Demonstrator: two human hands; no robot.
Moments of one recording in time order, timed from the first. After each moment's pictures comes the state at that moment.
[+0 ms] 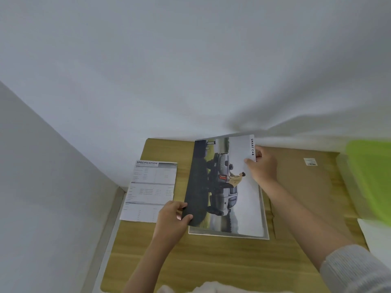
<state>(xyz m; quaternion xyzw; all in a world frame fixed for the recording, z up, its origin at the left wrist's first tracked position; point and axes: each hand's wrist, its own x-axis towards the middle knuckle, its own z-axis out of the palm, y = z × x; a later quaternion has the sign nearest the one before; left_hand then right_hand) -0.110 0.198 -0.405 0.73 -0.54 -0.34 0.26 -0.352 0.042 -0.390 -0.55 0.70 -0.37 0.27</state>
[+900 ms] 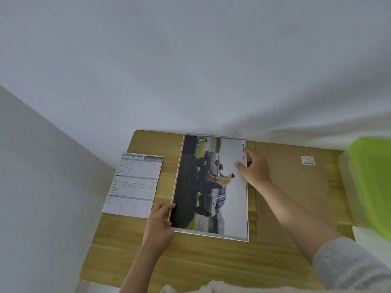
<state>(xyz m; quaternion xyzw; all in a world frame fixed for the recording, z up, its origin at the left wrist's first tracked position) -0.150 0.213 -0.436 0.77 -0.49 -0.34 0.23 -0.407 0.014 -0.459 -0.62 0.68 -0.20 0.32</state>
